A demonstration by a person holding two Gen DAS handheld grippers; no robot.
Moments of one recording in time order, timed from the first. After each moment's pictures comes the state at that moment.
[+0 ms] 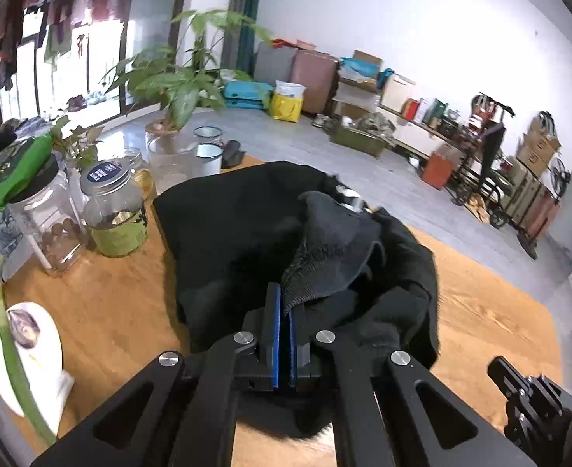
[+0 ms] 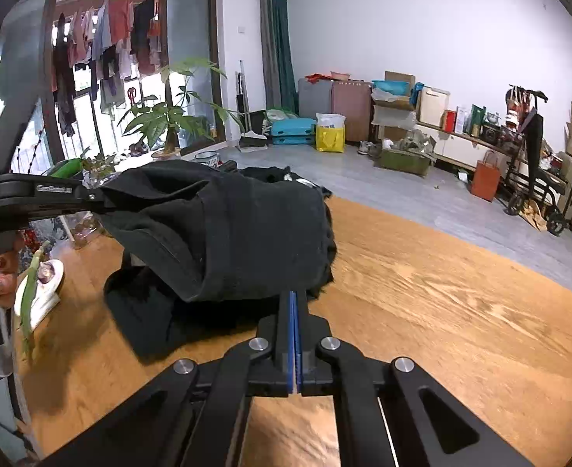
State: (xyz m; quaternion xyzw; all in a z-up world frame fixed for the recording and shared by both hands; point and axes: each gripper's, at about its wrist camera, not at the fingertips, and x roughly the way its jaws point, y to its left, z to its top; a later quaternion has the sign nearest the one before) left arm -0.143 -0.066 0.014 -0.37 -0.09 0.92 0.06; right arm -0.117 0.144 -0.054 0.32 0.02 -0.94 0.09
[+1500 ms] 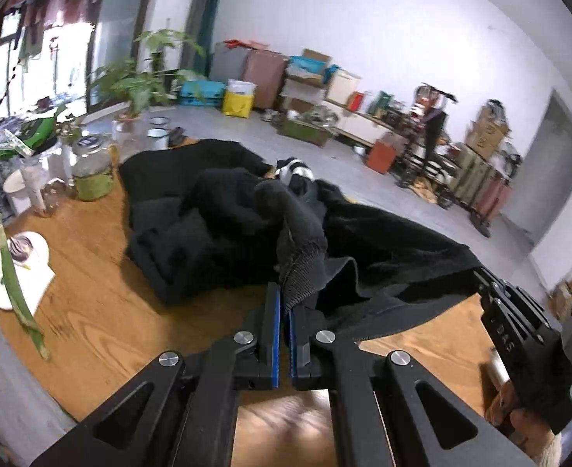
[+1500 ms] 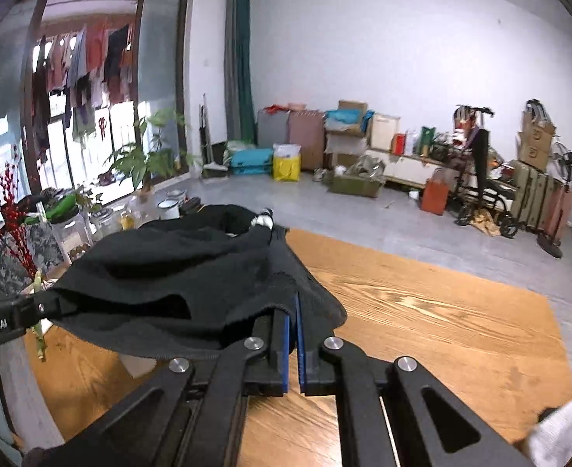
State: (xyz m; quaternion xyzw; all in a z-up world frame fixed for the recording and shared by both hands) left arm 0.053 0.013 0.047 -0.37 -0.10 0.91 0.15; right arm 0.013 0.191 0.020 0.26 0.01 -0.97 0.00
